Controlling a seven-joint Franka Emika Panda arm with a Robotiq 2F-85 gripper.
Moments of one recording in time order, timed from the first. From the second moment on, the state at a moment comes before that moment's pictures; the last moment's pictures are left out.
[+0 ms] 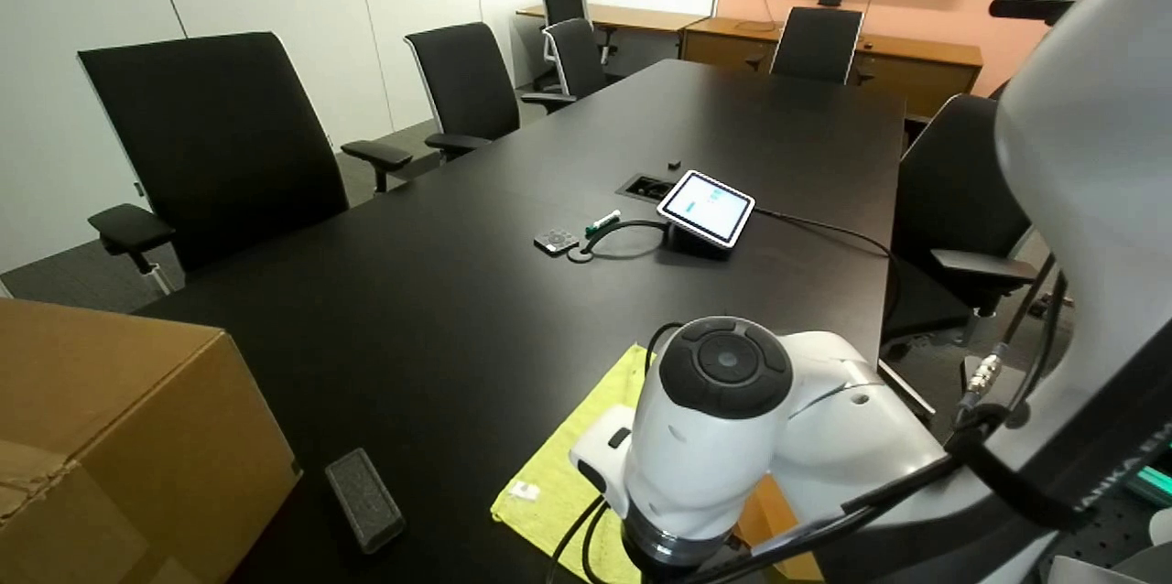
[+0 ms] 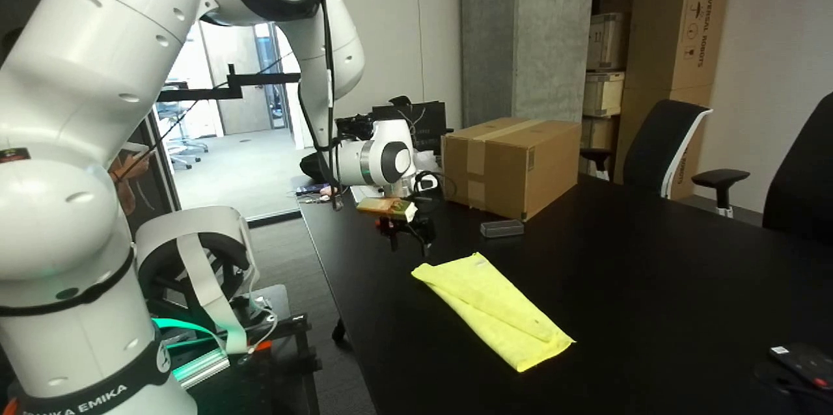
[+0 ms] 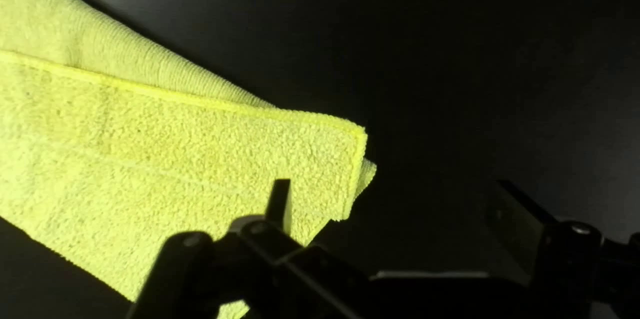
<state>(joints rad) 0.46 0.61 0.09 -2.09 -0.34 2.73 0.18</state>
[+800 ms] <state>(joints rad) 0.43 0.68 0.08 -2.09 -0.34 2.74 0.05</state>
